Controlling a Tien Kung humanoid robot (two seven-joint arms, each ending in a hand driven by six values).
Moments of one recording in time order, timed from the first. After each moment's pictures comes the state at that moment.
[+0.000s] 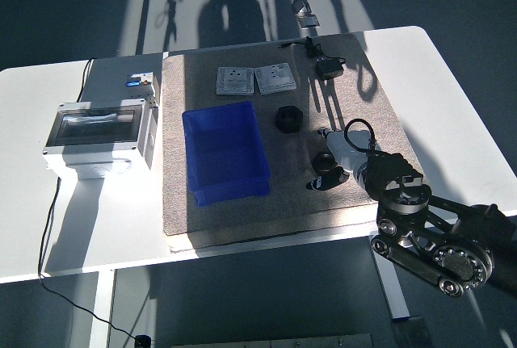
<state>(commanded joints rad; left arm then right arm) -0.05 0.06 -1.59 -0.18 1.62 -0.11 0.23 0.60 -0.20 0.58 1.28 -2.08 0.09 -0.65</state>
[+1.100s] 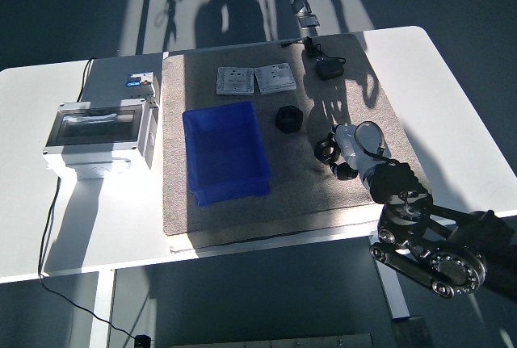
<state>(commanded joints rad) -0.05 0.06 -1.60 -0.18 1.64 -0.11 0.23 0.60 -0.19 0.53 1.16 -2.08 -0.21 -0.59</state>
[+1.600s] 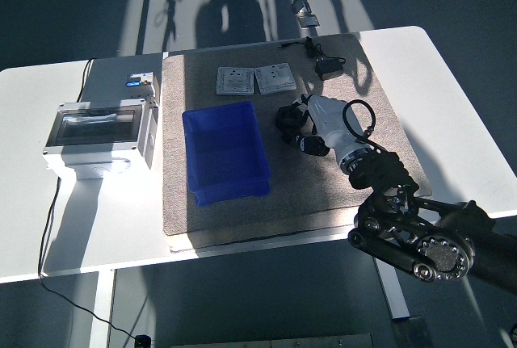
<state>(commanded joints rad) -0.06 0.07 -1.61 -0.18 1.66 -0.11 0.22 0.70 -0.14 0.45 1.19 -1.90 -0.48 -0.46</state>
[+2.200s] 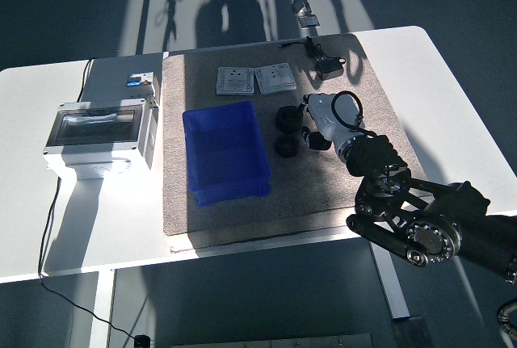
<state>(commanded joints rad) -0.06 0.06 -1.60 -0.18 1.64 -0.11 0.23 0.76 -0.10 0.44 1.03 -1.97 -0.25 -0.50</state>
